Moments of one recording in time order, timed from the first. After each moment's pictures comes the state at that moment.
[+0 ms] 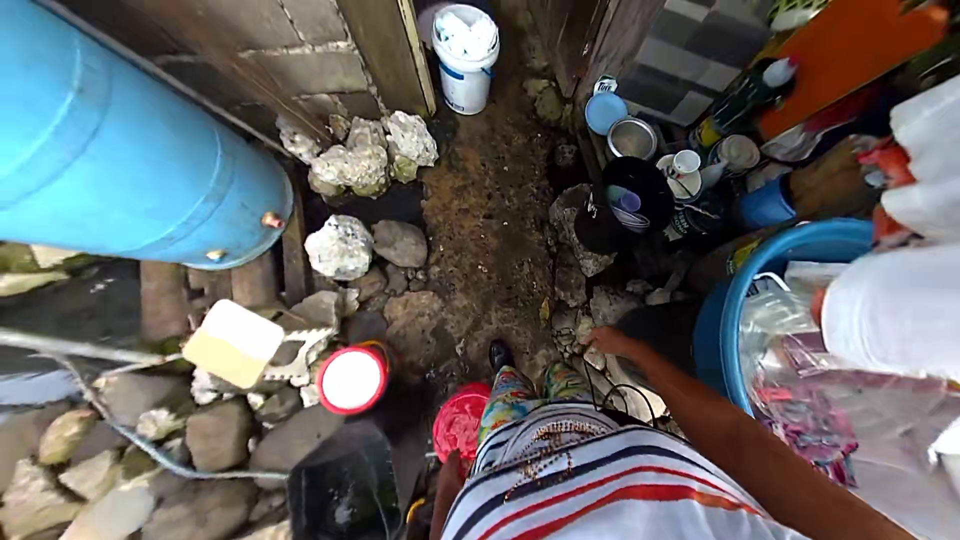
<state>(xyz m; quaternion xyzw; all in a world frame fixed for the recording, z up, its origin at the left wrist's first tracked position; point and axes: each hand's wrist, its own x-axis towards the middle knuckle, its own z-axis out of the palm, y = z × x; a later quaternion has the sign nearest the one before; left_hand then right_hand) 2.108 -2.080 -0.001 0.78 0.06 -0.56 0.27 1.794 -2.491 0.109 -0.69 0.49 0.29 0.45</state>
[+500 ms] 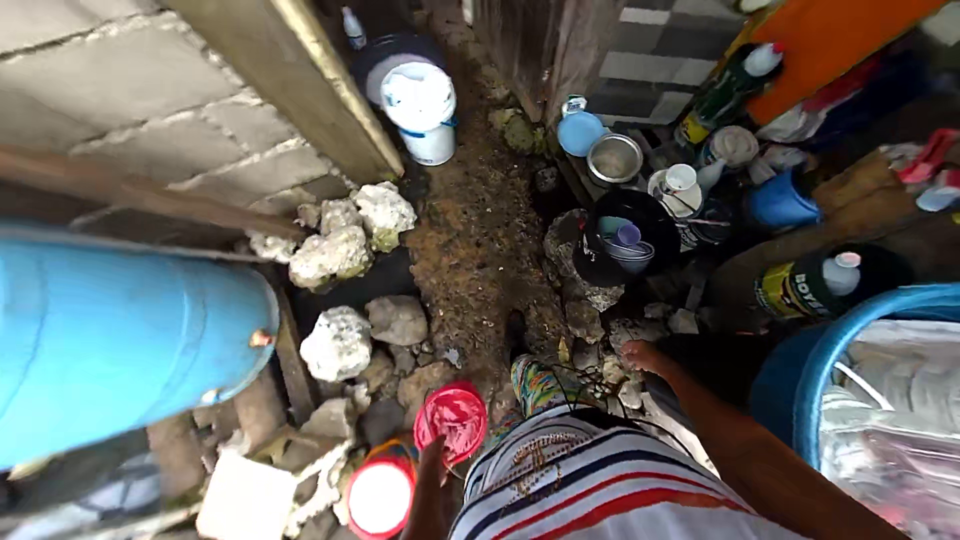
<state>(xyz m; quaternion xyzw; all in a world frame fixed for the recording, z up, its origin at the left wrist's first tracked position) 2.266 -2.400 0.021 0.82 0.07 -0.52 0.21 1.766 -2.636 0.071 -0.46 0.67 0.18 0.55</state>
